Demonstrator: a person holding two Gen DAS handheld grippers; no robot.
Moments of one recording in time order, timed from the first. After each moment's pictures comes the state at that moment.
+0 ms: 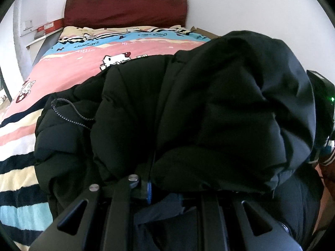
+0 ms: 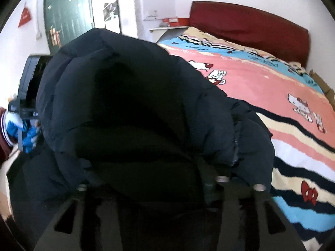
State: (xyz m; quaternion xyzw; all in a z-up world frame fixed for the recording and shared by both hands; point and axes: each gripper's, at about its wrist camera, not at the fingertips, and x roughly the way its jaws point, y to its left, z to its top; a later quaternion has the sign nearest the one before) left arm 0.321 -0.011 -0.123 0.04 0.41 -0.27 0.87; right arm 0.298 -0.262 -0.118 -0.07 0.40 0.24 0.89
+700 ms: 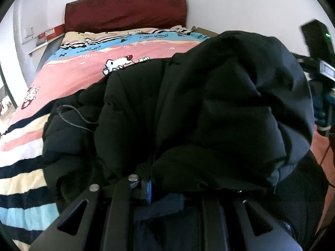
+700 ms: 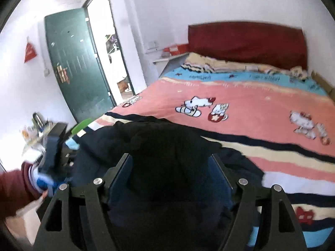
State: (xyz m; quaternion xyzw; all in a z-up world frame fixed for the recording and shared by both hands) left arm 0.307 -0.019 -0.112 0.07 0.40 -0.26 0.88; right arm 0.333 -0.285 -0.042 0.05 0.34 0.27 0.90
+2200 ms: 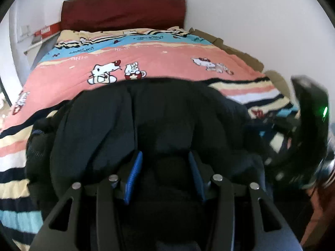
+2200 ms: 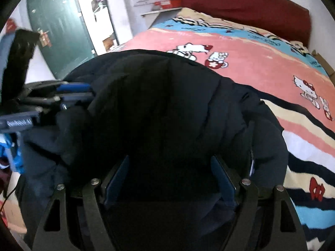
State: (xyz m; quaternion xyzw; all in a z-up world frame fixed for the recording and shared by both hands) left arm 0.305 -0.082 -0.085 0.05 0.41 -0.26 0.87; right arm 0.332 -0.248 -0.118 -0.04 0.47 0.23 0.85
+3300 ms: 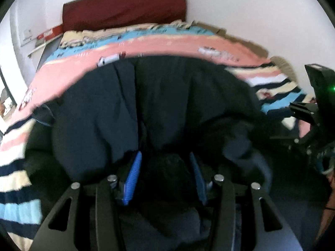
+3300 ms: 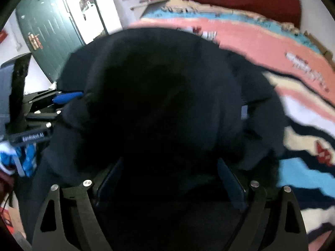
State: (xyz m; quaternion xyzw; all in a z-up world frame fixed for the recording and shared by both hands) left arm 0.285 -0.080 -0.105 0.07 0.40 -0.25 0.88; right arm 0.302 -0.276 -0.130 -0.01 0.49 0.19 0.85
